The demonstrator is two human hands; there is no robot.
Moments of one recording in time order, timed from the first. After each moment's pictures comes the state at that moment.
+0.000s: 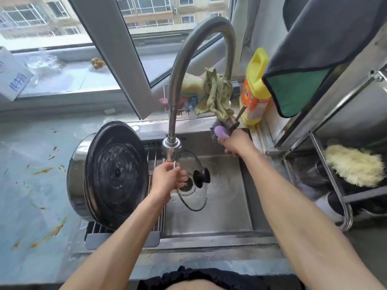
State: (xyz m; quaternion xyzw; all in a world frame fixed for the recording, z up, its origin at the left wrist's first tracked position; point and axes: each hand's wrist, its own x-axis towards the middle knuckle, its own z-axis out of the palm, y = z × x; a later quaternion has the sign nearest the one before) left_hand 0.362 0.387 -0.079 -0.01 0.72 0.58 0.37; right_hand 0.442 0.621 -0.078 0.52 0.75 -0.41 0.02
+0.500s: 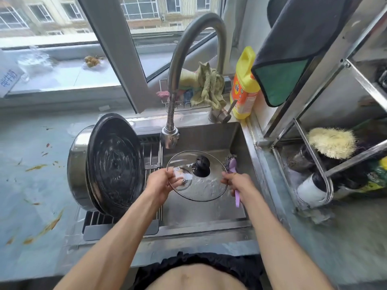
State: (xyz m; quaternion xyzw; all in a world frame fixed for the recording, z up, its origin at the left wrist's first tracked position) left_hand 0.373 0.357 -0.093 -0.11 0.64 0.63 0.43; right_hand 0.550 0.512 -0.122 0.60 0.43 -0.68 -0.06
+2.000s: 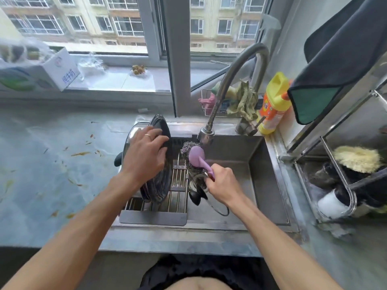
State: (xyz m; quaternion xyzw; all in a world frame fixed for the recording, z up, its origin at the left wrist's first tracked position) left_hand 0.296 0.241 0.033 0.47 0.86 0.19 -0.06; right_hand 0.480 0.392 -0.018 0.33 0.89 -0.31 -0.06
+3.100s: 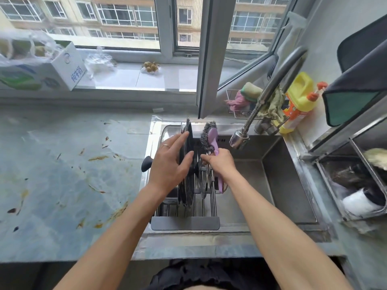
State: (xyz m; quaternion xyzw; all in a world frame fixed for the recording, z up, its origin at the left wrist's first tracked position) left_hand 0.258 0.205 0.016 0.40 0.81 0.43 0.07; right_hand 0.338 0.367 -0.029 0.50 0.71 -0.50 -0.07
